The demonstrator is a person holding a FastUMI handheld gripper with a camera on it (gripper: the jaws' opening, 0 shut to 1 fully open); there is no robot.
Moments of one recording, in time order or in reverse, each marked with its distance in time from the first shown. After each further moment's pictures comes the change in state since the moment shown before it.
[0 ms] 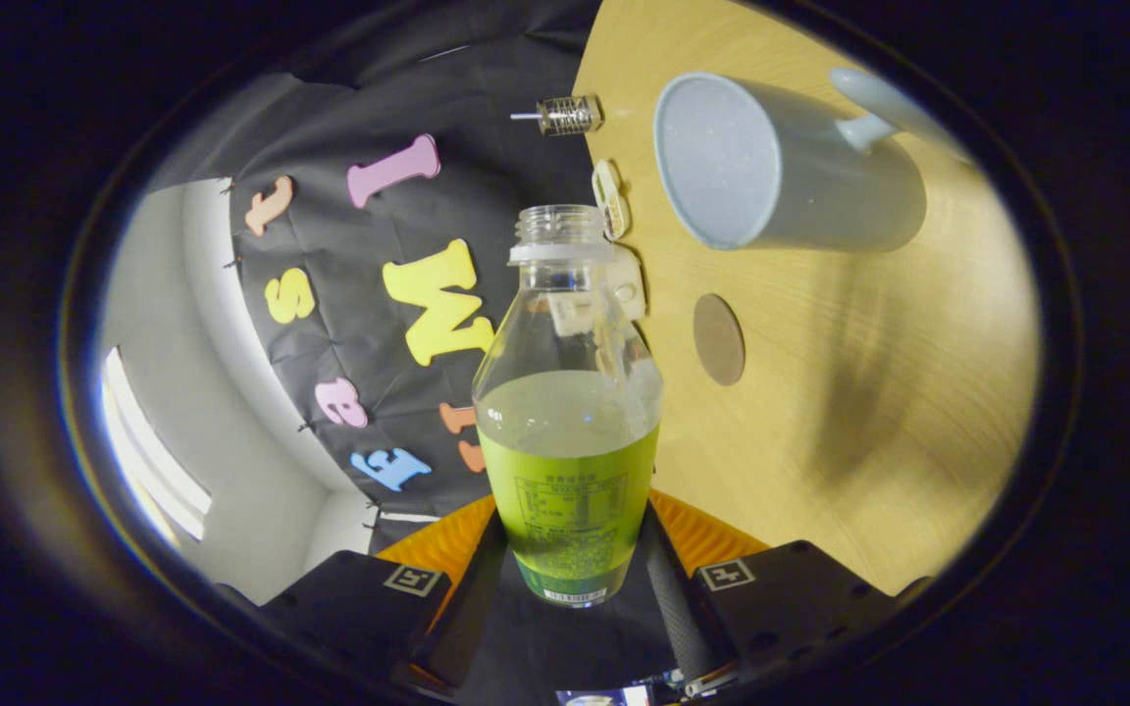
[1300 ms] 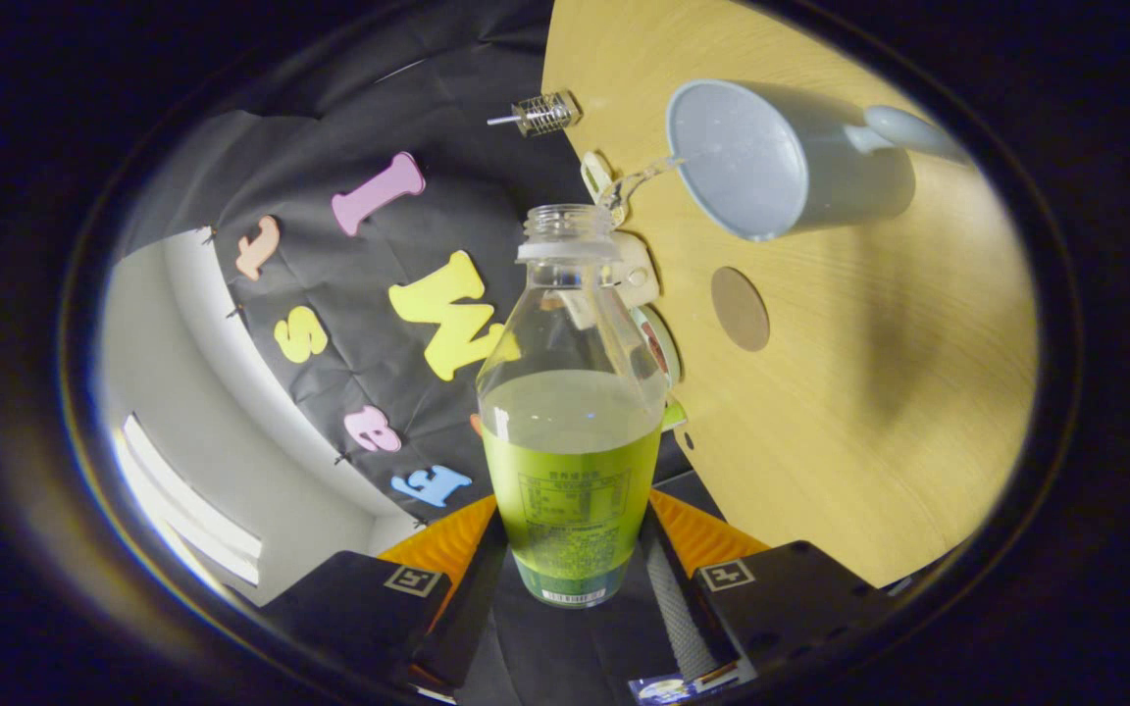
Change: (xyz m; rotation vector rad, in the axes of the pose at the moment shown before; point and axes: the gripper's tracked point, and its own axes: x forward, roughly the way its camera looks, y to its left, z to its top) arm -0.010 0.042 0.001 0.142 0.036 0.077
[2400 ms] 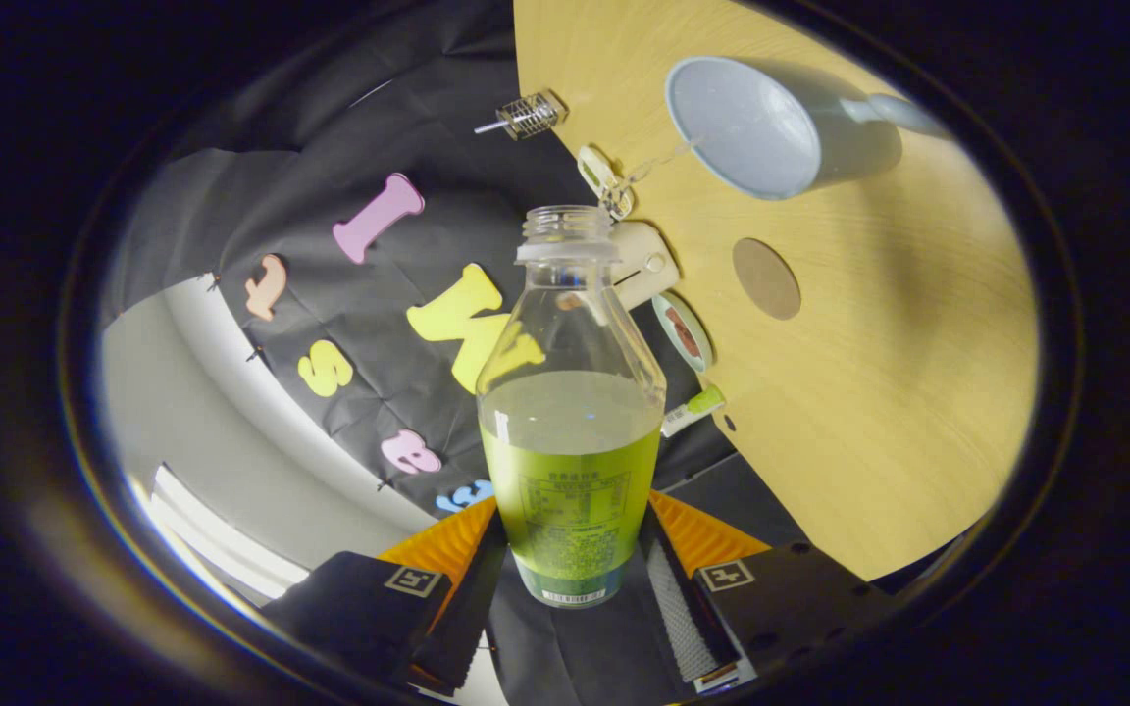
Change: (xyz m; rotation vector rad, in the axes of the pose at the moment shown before) arm 0.008 0.031 -0.003 0.122 -0.012 0.091
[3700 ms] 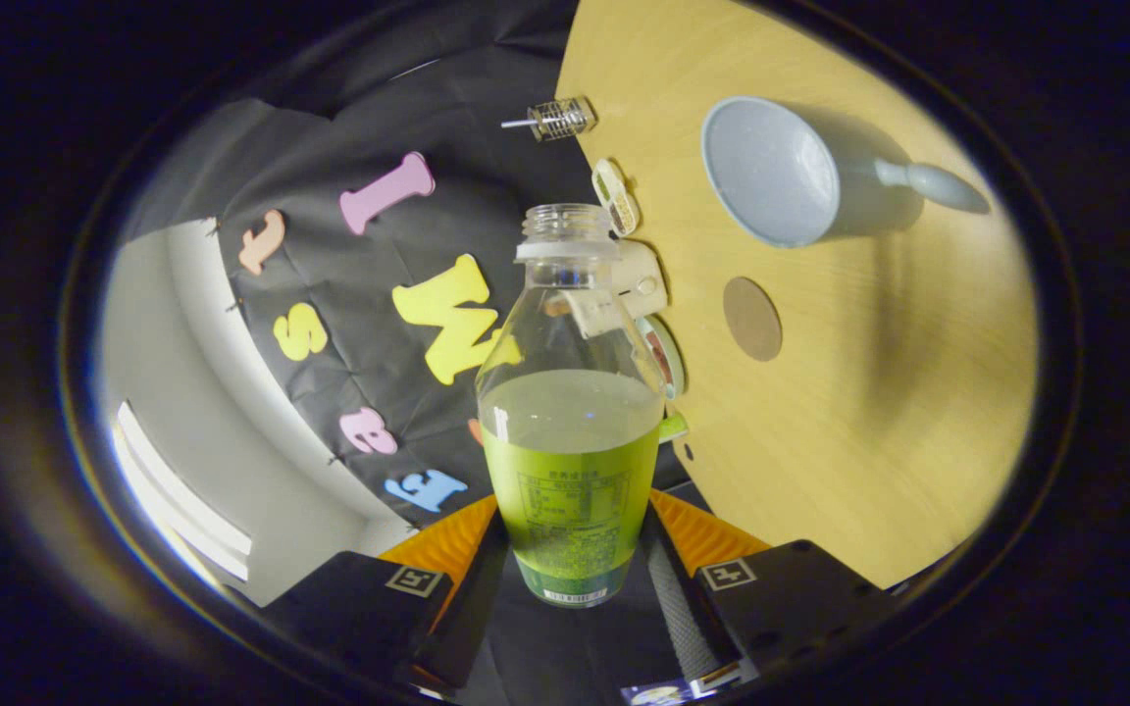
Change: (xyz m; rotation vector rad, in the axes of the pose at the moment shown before) arm -0.002 -0.030 0.006 -0.245 -0.033 -0.153
